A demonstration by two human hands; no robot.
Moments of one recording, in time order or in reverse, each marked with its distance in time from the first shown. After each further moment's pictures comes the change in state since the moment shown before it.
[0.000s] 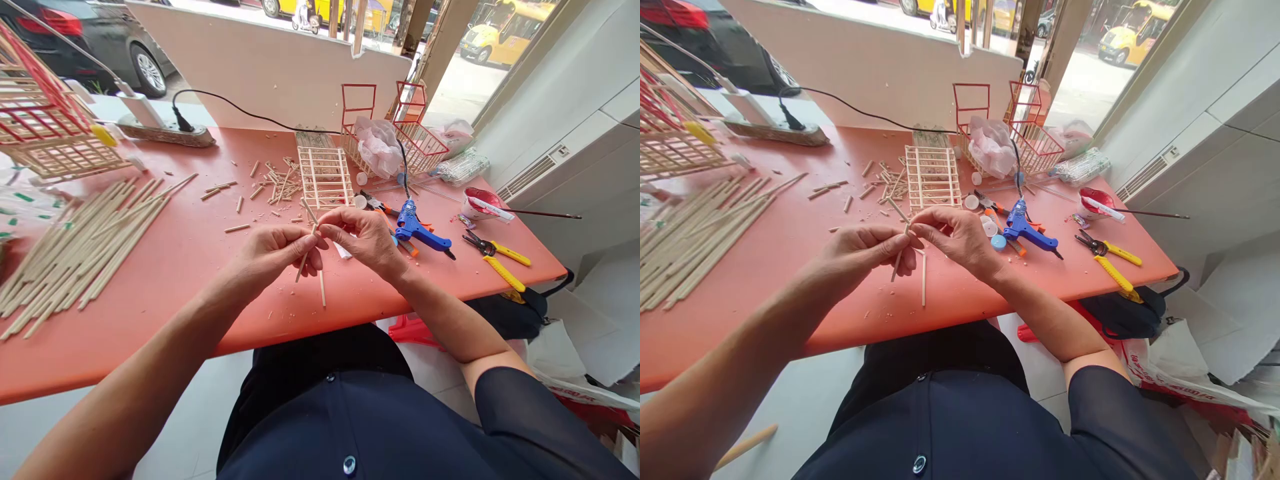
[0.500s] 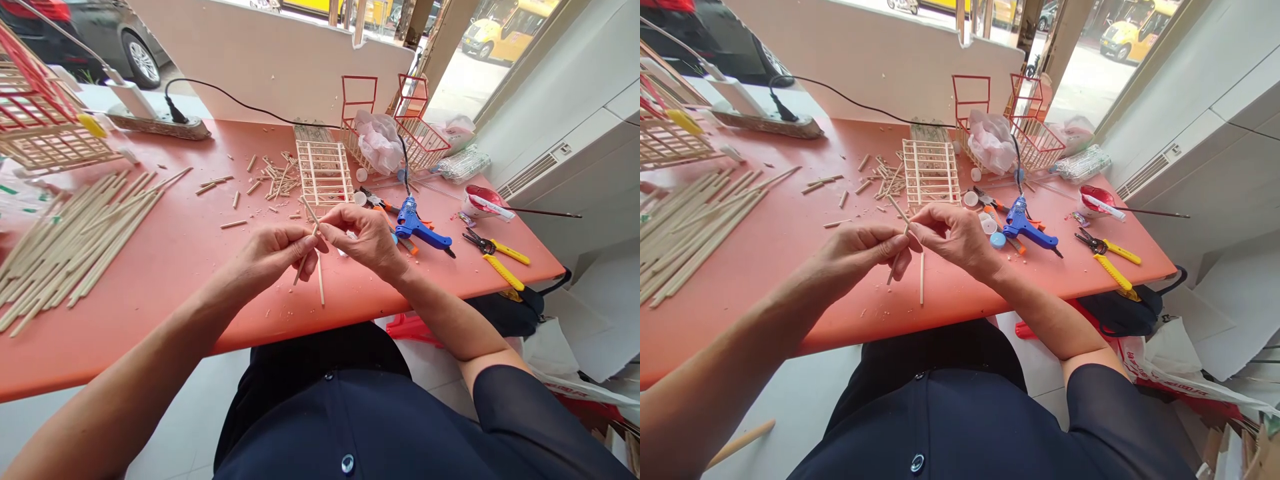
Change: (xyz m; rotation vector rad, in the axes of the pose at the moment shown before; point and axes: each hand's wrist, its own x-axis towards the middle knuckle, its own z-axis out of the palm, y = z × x) left_hand -0.001 0.006 0.002 0.073 -0.055 0.021; right_hand -0.004 -0.009 0.005 -0.076 0.050 -0.013
